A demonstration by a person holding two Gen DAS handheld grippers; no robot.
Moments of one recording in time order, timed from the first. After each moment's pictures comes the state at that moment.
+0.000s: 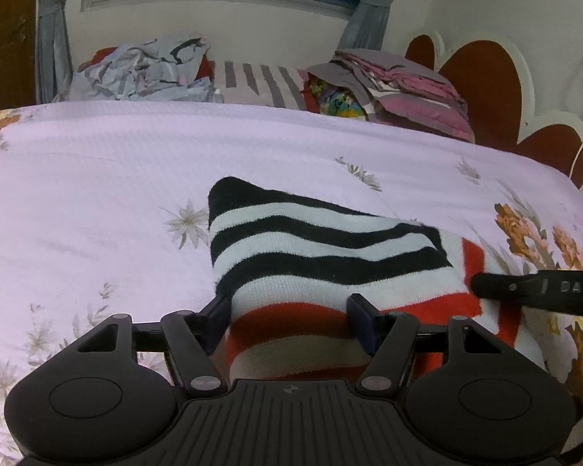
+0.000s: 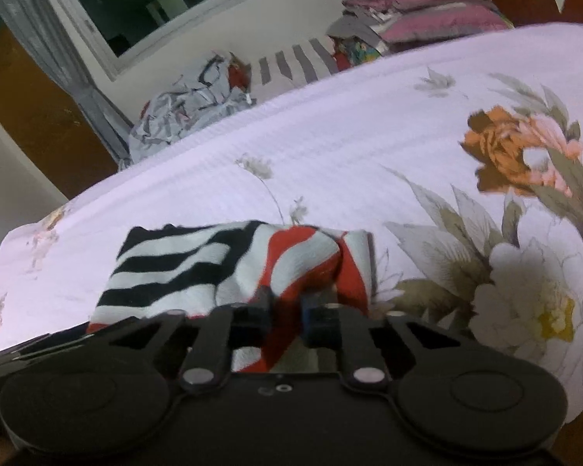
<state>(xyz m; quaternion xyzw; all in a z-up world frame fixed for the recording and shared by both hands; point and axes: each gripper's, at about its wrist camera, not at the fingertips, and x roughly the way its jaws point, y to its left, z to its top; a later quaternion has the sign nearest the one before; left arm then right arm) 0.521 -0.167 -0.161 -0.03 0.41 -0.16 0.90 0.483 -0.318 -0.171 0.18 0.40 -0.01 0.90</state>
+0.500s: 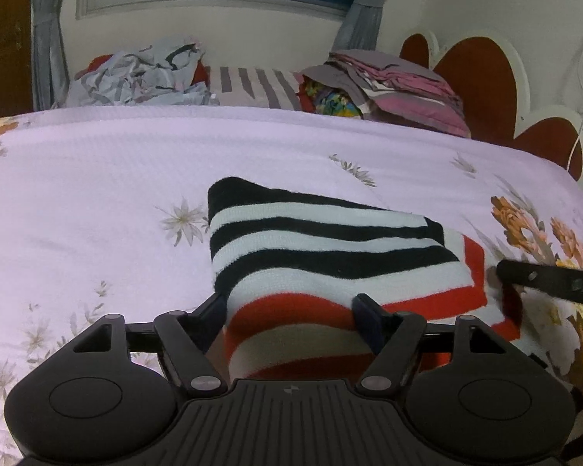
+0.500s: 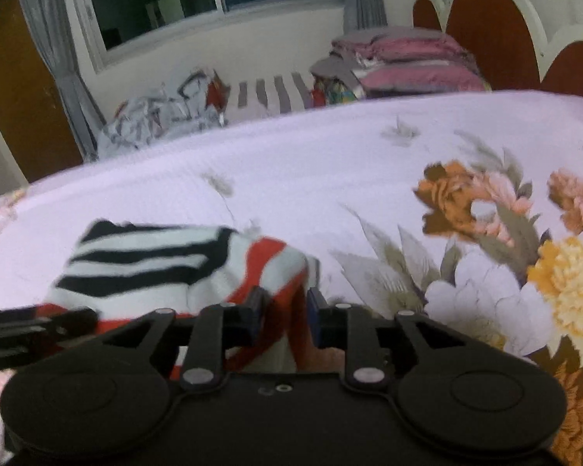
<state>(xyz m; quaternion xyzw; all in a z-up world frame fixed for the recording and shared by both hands) 0.513 -0.172 -0.162 -0.02 0.40 -0.17 0.90 0.463 -0.311 -0.159 0.09 0.37 -0.05 0.92</state>
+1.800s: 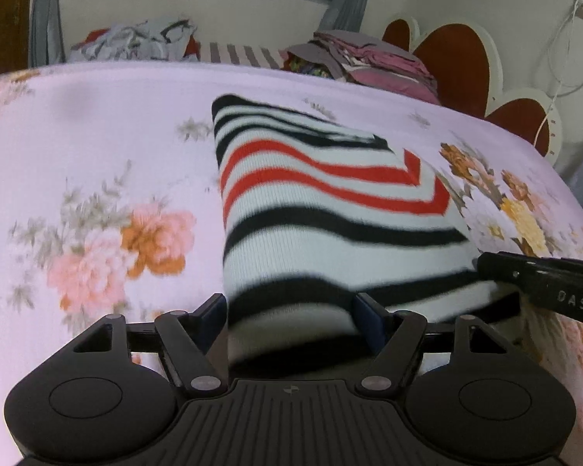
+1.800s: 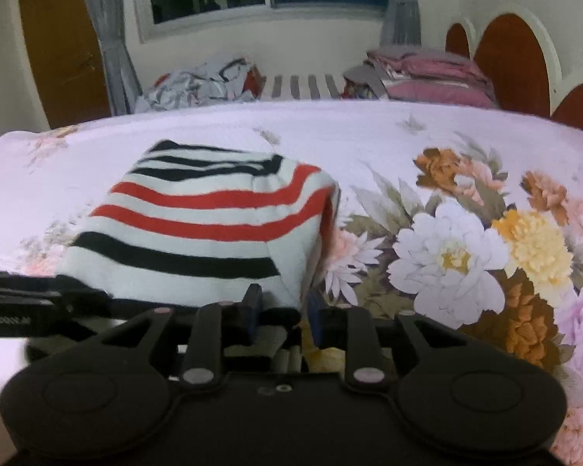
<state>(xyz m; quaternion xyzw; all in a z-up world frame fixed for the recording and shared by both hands) 0.398 -0.132 -0.167 -0.04 0.43 -0.20 0.88 0.347 -0.296 -0.155 0.03 0.39 -0.02 0.92</state>
